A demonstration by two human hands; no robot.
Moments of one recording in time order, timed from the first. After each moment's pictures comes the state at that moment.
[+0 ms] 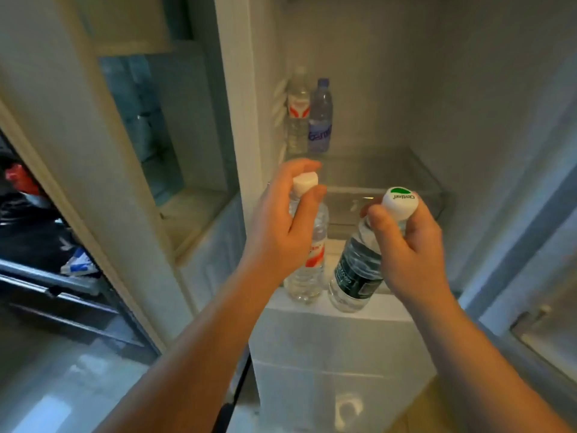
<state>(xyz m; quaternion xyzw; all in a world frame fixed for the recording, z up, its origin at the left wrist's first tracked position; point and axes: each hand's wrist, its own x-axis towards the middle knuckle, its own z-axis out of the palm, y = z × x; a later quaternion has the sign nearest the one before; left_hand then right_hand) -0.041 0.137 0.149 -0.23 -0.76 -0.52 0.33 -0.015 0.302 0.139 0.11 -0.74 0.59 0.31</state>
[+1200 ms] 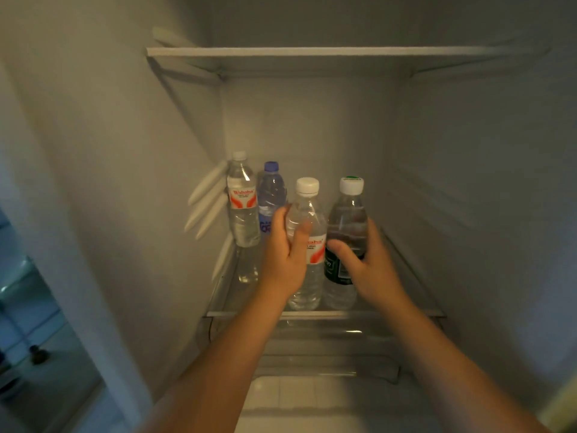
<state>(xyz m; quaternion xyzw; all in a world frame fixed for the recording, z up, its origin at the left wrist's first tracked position) -0.328 0.252 0.145 -0.20 -0.70 -0.65 0.21 -0.299 0.402 0.149 0.09 -0.77 0.60 0.22</state>
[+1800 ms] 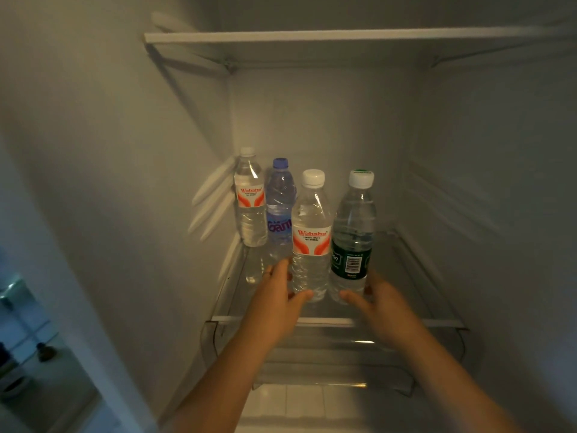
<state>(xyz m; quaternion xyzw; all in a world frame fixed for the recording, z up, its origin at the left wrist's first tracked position) -0.325 0.215 0.086 -0.13 -0.86 -0.49 0.07 -0.310 0.425 0.087 0.02 -0.89 0.44 0.07</state>
